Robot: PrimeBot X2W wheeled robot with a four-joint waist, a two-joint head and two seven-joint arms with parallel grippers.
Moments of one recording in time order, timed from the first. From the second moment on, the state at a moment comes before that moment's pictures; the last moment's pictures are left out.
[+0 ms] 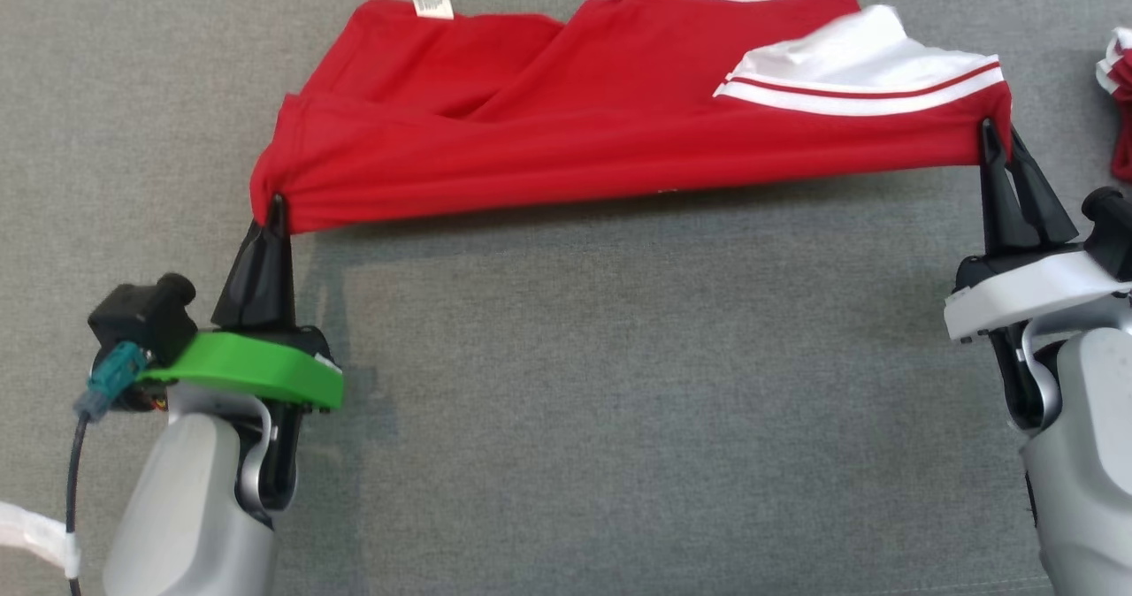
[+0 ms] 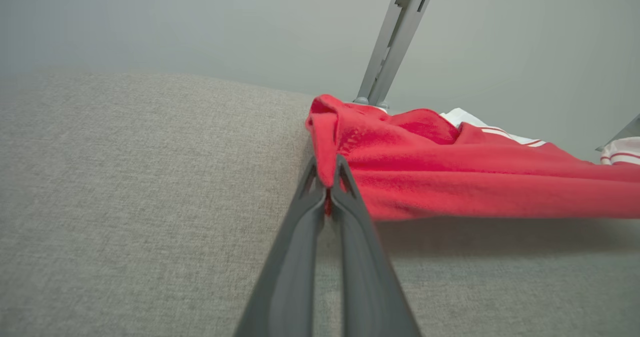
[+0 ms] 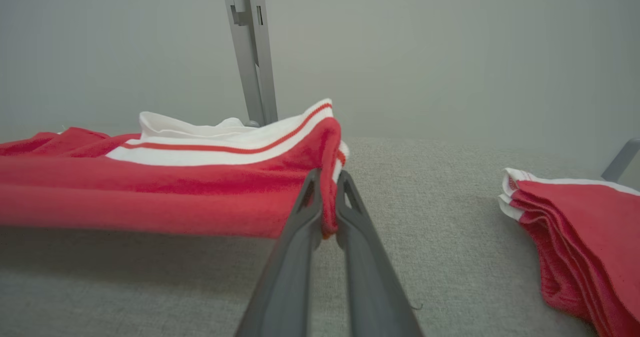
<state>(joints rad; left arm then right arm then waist) -0.42 0.18 -0.18 0.41 -0.51 -0.13 -0.26 -0.48 -0.16 -0.12 0.36 0.14 0.13 -0.26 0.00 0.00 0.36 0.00</state>
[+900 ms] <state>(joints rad) -0.16 0.07 -0.07 0.39 -0.36 -0.13 -0.26 -0.15 -0.14 -0.17 0.33 0.16 0.13 -0.26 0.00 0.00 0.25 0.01</state>
